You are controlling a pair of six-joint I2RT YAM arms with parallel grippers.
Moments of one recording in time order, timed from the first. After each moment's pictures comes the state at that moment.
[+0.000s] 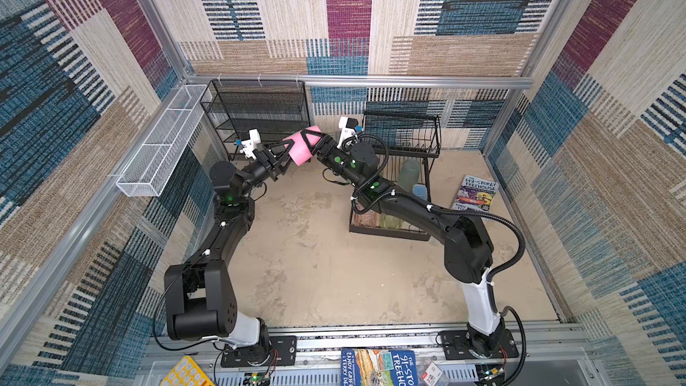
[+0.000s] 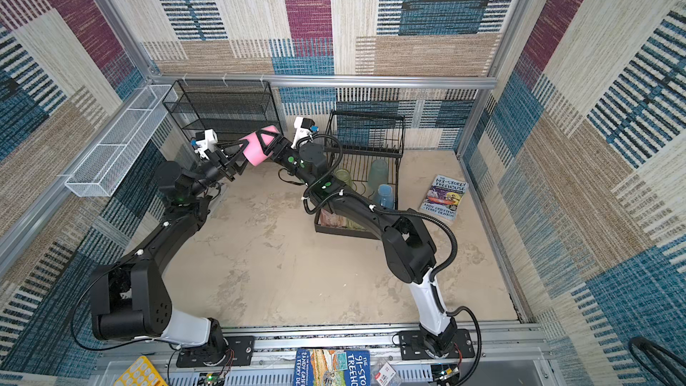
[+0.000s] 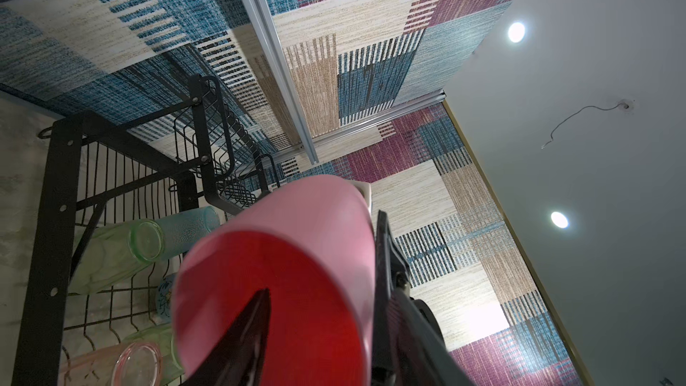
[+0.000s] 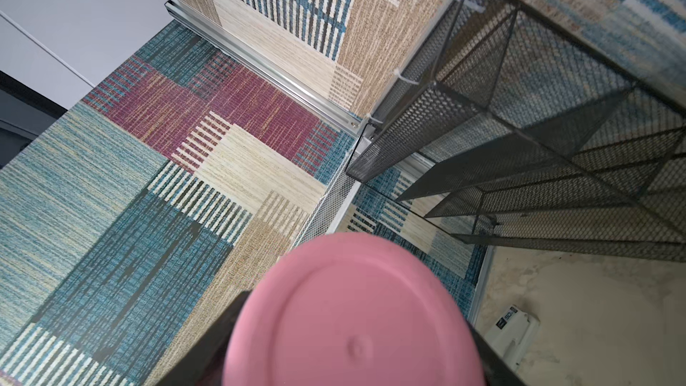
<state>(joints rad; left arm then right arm) 0.09 1.49 1.03 0.83 0.95 -1.53 0.77 2.07 1.82 0.48 -0.04 1.01</state>
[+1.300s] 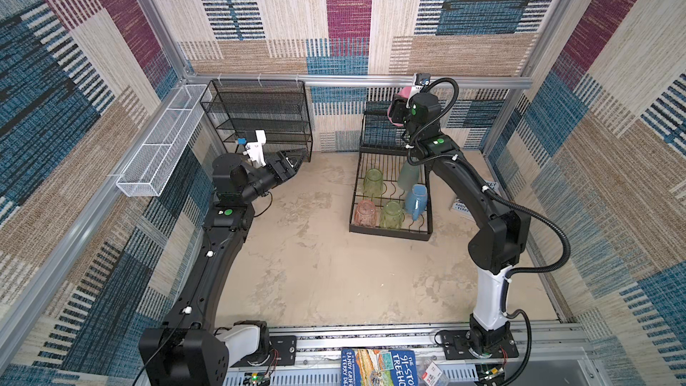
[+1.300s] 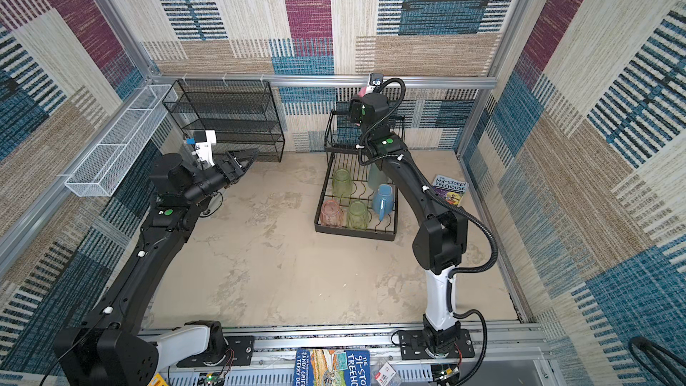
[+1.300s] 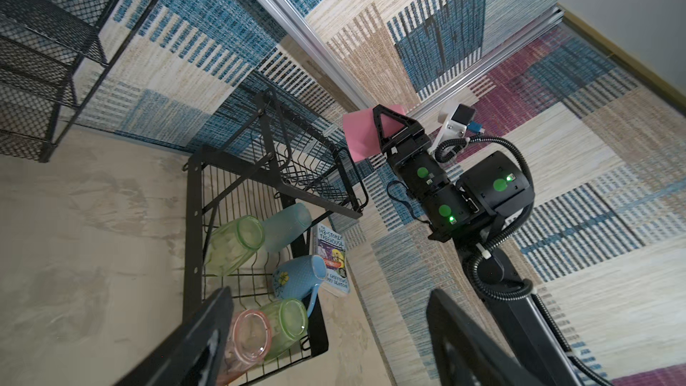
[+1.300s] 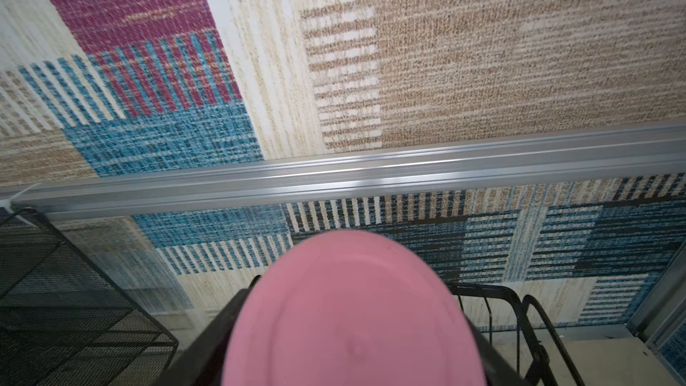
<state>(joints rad) -0.05 1.20 1.14 -0.01 0.67 -0.78 0.38 2.03 2.08 -0.10 0.37 0.15</state>
